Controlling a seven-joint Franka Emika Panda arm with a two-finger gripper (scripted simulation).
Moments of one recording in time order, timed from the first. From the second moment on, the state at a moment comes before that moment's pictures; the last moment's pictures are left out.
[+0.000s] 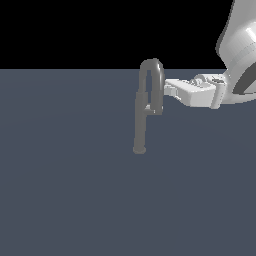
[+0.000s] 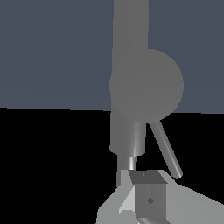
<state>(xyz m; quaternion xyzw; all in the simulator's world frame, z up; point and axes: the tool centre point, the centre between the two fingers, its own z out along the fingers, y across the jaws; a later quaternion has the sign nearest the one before) -0.009 -0.095 0.230 -0.52 0.48 0.50 0.49</state>
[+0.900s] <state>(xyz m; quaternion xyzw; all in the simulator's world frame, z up) -0.047 -0.096 0.213 -0.53 0.47 0.50 0.50</state>
